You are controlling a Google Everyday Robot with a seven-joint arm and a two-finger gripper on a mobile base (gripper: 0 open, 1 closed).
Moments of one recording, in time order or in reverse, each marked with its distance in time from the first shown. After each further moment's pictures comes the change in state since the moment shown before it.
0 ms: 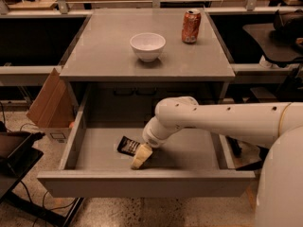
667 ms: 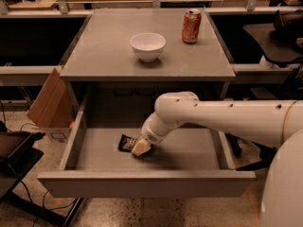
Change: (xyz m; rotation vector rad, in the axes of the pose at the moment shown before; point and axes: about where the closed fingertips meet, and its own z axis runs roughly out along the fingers) arm -0.008 0.000 -0.015 0.000 0.000 0.000
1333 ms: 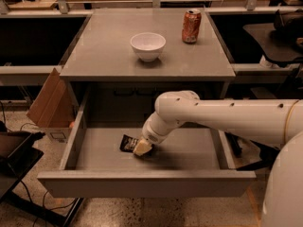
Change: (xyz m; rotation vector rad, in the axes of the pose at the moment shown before) arm -0.005 0.000 -0.010 0.000 0.000 0.000
